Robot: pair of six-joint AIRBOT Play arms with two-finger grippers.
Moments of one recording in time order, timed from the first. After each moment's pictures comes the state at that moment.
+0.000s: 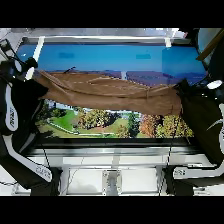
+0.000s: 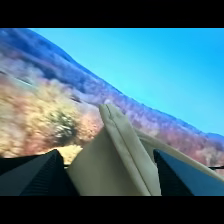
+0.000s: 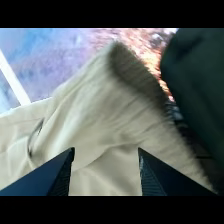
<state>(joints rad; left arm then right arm) 0.26 -1.82 1.81 1.70 -0.64 -1.83 -0.39 -1.49 1.22 -0.97 0.89 1.61</state>
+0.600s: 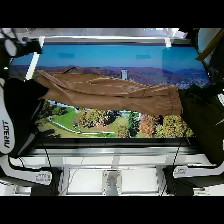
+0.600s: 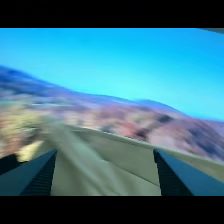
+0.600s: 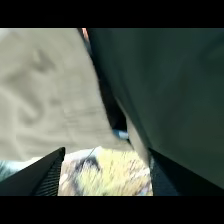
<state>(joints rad) 0.02 -1.56 1.82 1.70 -0.85 -1.66 -0.50 -1.52 1.42 -1.25 1.39 1.44</state>
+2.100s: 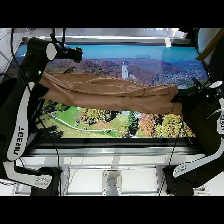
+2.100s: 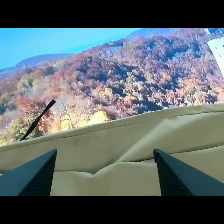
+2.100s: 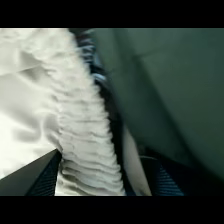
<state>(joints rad) -0.28 -1.57 1.82 1.69 -0.90 -1.51 -0.51 -1.78 1.42 -1.07 1.31 1.23</state>
